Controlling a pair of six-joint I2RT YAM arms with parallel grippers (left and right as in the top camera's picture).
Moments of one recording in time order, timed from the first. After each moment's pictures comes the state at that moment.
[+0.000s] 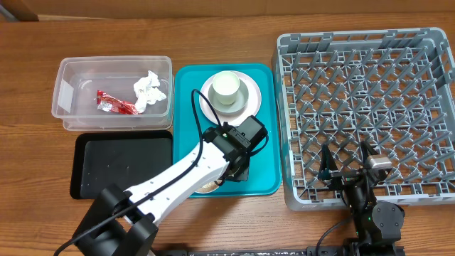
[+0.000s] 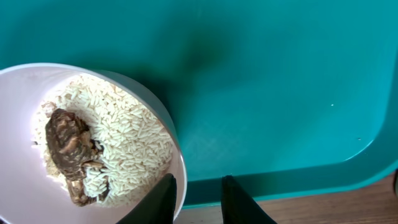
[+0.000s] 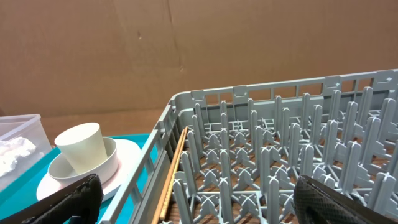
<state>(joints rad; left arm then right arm) -0.78 1.68 1.14 -0.96 -0.07 -0.66 0.04 0.01 0.02 -0.03 -0.10 0.15</state>
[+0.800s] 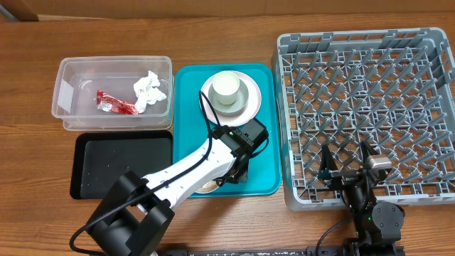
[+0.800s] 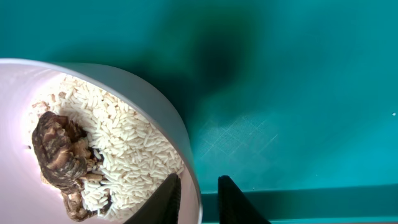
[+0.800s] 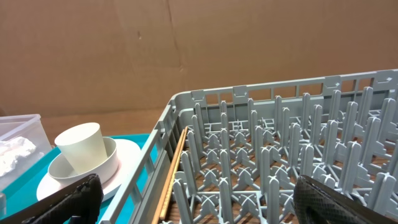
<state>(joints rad) -0.78 1.76 1.14 -0.96 -0.09 -0.66 0.04 0.01 0.02 -0.03 -0.10 0.15</state>
